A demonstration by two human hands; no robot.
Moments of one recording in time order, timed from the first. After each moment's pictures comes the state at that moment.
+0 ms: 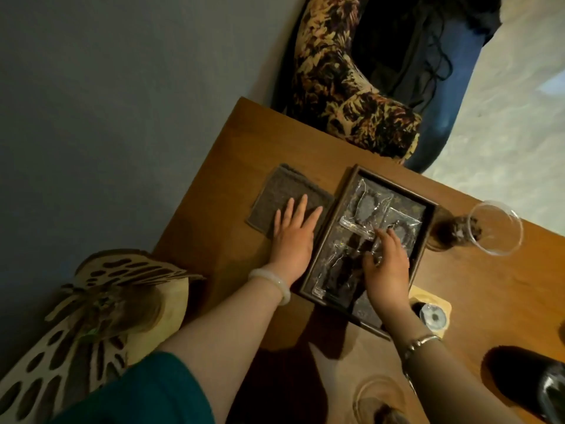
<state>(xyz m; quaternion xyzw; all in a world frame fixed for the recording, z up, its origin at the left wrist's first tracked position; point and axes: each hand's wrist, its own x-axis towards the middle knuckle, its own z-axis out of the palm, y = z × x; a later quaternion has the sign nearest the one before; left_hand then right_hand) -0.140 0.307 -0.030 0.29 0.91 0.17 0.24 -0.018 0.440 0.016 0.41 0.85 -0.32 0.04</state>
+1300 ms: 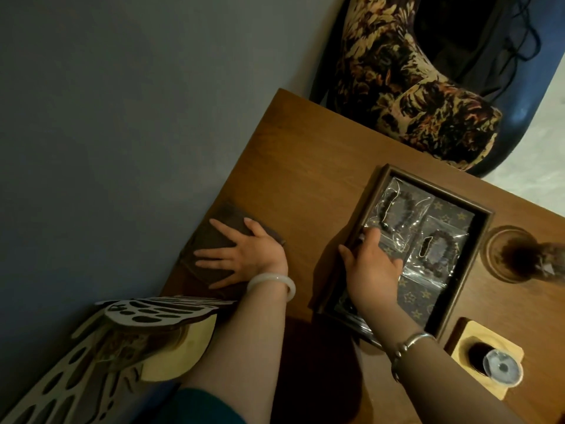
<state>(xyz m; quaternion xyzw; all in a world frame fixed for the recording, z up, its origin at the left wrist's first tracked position) -0.190 0.245 -0.055 -0.43 0.88 0.16 0.15 -0.106 0.380 0.001 0.35 0.87 -0.31 0.16</state>
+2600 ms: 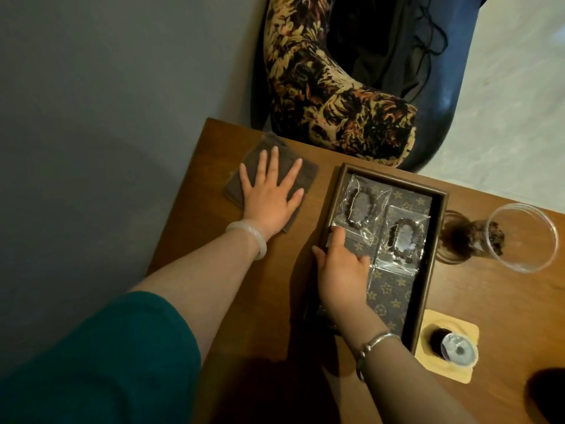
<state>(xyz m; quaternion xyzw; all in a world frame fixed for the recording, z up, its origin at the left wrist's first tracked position) -0.273 0.354 -0.058 0.35 0.93 0.00 0.11 -0.105 0.415 0.007 0.37 0.87 -0.28 0.16</state>
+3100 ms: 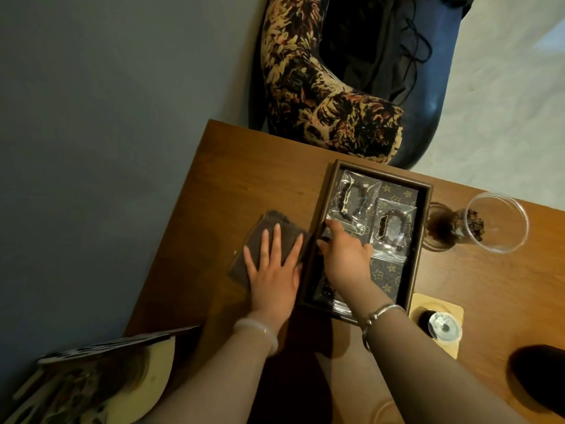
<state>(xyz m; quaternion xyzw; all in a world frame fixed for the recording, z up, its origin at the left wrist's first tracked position) -0.117 0.287 -0.050 0.28 0.94 0.02 0.18 -0.096 0.430 0.016 0.38 0.86 -0.31 0.16</state>
